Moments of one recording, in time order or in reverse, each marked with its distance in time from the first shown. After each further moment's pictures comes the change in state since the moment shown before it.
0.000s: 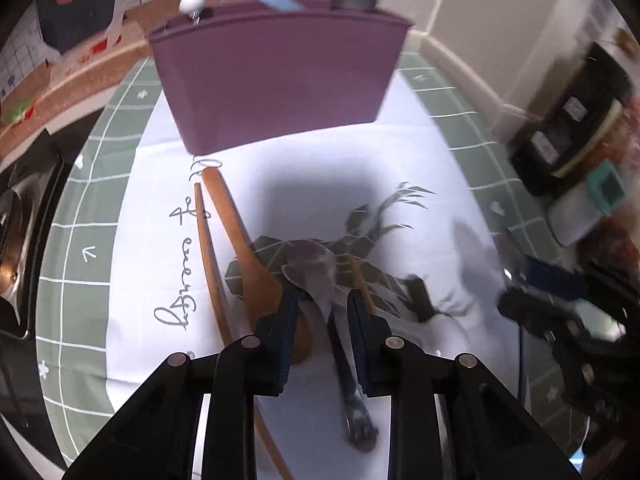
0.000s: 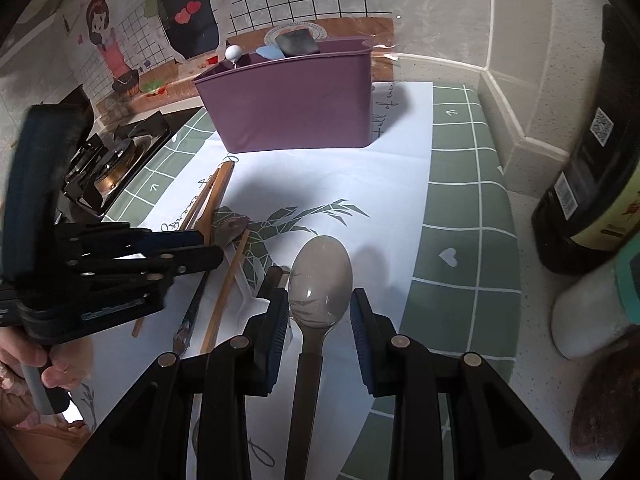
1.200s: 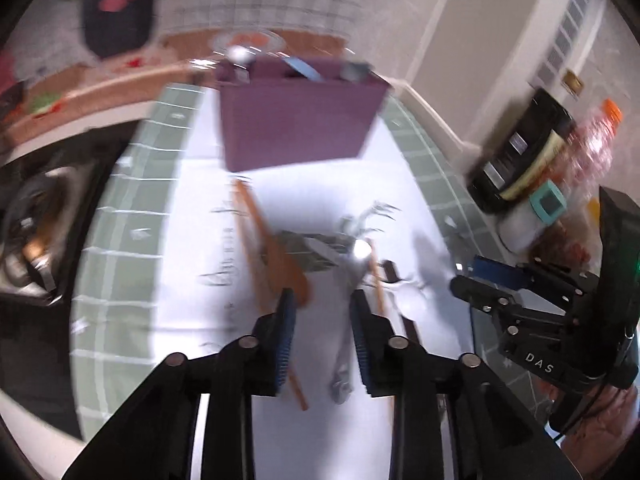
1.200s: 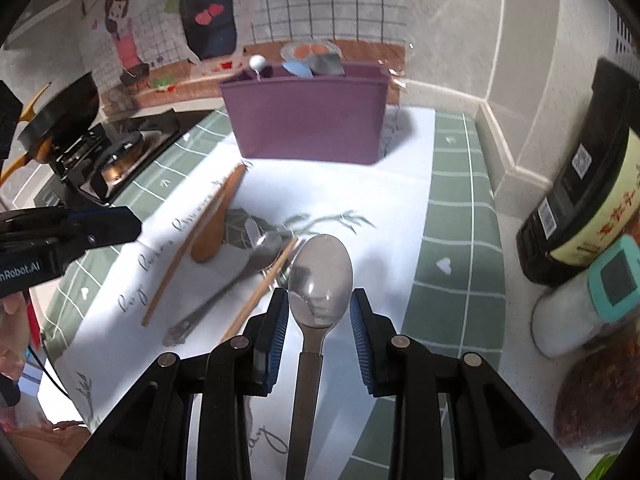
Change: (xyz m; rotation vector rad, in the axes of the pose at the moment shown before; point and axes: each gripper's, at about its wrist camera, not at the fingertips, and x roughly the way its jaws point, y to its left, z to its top) left arm -0.077 0.017 -0.028 0.011 -0.109 -0.115; right arm -0.016 0.022 -0.008 -0.059 -0.037 -0.065
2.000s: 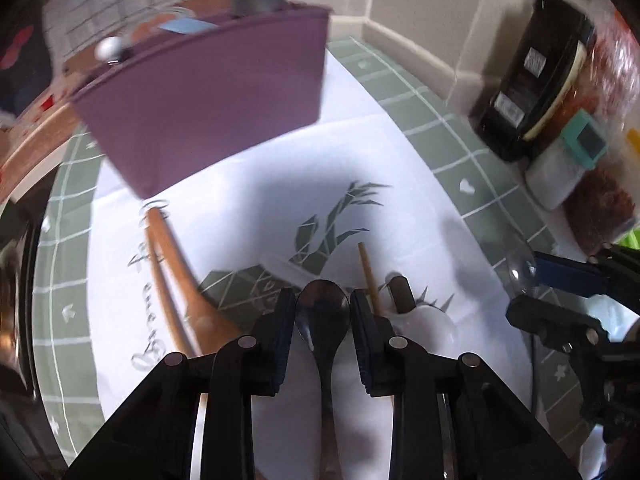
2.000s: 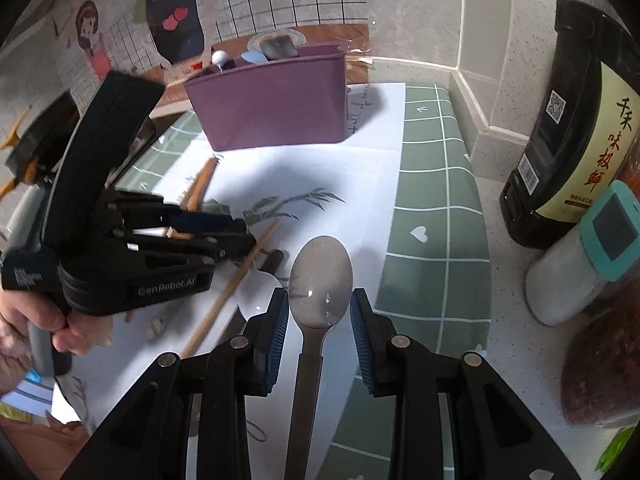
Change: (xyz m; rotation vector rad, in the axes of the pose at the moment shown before) left arm 0.080 -0.033 0.027 0.180 0.094 0.067; right arm 0.000 -0.023 -0.009 0.105 0.002 0.025
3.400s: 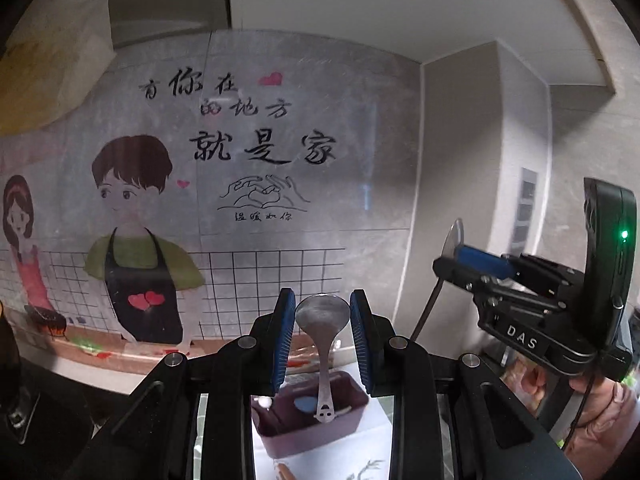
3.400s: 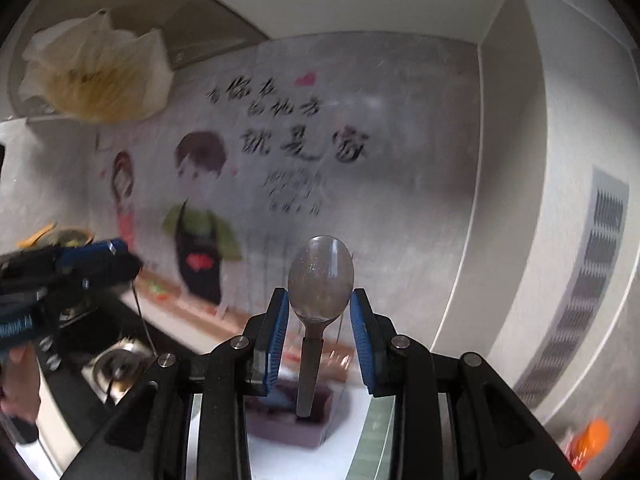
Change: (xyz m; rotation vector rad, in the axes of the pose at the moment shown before) left arm -0.310 0.039 0.120 -0.050 -0.780 0.081; right arm -0.190 0.064 0.223 -0.211 -0.673 -0.132
